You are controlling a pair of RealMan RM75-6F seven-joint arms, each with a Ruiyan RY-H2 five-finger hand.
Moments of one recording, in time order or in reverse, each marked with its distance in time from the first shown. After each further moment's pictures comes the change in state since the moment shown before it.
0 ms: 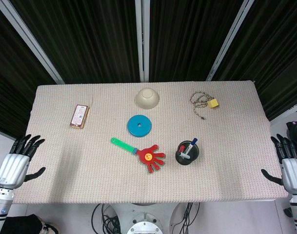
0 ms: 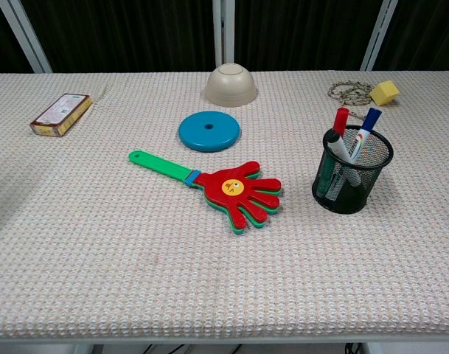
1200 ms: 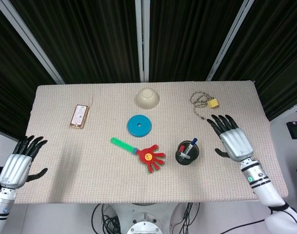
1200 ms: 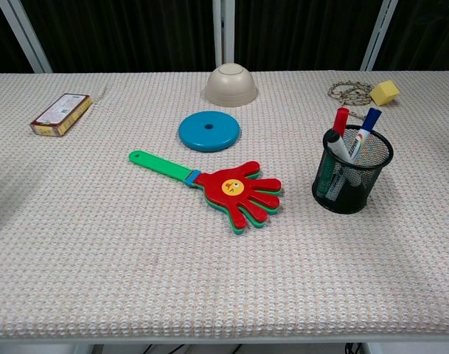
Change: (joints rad) left arm -0.010 -0.017 0.010 0.029 0.006 -0.016 -0.035; right arm 0.381 -0.038 0.115 -0.155 0.099 -0.423 -0.321
